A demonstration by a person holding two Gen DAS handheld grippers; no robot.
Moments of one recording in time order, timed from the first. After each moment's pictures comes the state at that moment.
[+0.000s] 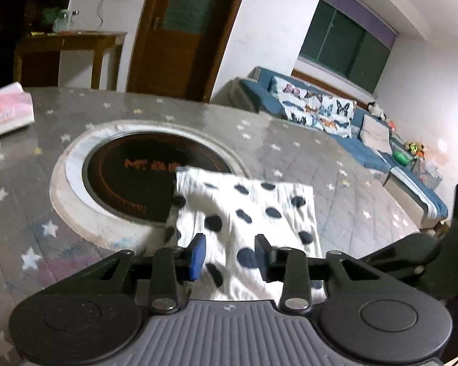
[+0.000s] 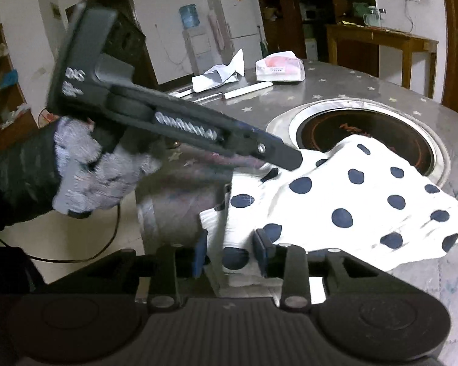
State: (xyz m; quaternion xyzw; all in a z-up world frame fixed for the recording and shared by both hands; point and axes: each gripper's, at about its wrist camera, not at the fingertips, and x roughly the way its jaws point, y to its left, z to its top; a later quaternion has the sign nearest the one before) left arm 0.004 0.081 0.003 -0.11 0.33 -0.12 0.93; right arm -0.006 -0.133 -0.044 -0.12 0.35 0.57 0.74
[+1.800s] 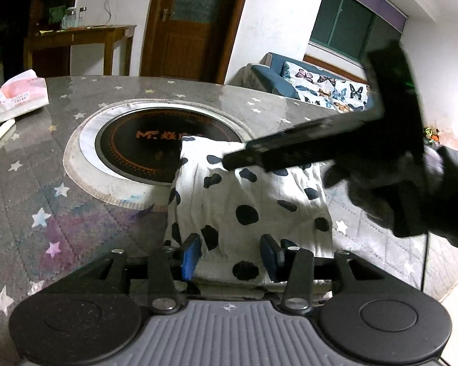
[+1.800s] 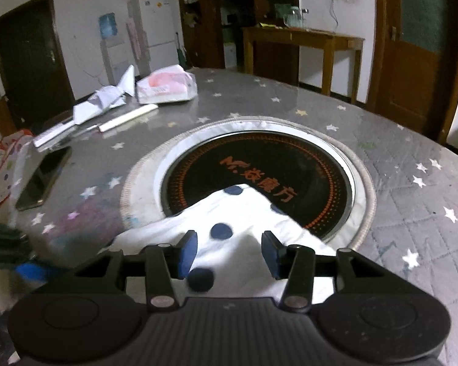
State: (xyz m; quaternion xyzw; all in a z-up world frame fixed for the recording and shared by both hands) left arm -0.023 0.067 -0.012 -0.08 0.35 -0.09 0.93; right arm 0.108 -0.094 -0.049 -0.12 0.34 0.43 0.83
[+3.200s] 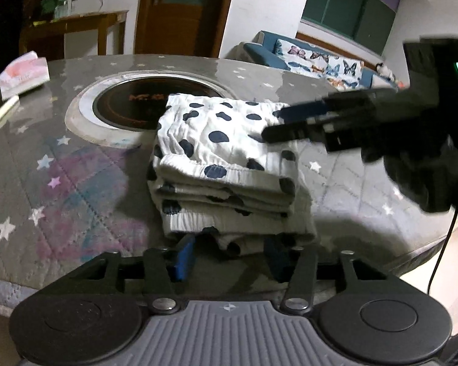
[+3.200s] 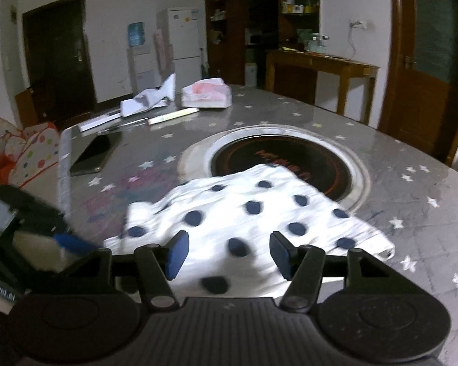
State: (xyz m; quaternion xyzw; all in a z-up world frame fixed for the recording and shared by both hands) left arm -0.082 0.044 -0.027 -0.06 0.38 -0.09 0.92; right arm 0.030 -0.151 -0.031 -0.14 0.29 0.45 0.83
